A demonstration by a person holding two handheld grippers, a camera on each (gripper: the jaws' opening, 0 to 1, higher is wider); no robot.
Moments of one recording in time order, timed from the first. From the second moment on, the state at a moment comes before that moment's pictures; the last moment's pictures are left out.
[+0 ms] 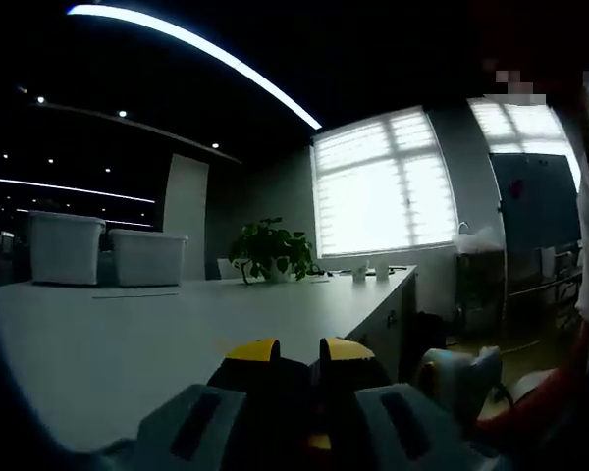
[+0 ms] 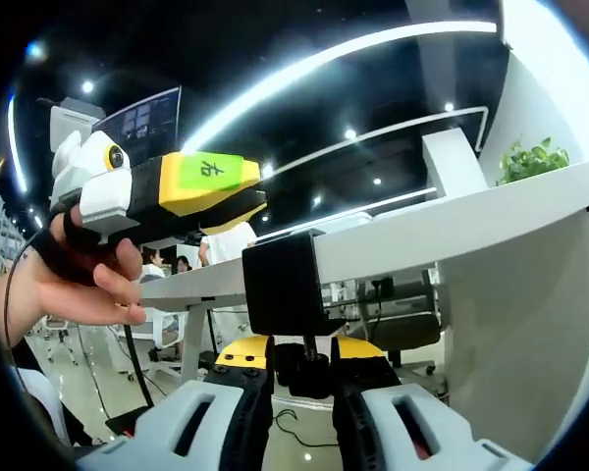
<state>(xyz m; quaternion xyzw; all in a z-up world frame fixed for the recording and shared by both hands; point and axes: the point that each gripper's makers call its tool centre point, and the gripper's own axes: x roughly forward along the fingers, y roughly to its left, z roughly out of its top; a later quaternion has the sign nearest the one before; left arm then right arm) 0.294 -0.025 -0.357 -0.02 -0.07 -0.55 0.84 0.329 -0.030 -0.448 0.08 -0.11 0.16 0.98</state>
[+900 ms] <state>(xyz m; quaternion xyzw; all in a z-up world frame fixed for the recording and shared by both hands) 0.286 -0.028 -0.391 -0.03 -0.04 -0.55 0.83 0.329 -0.032 -0.467 0.07 -0.10 0.16 0.98</state>
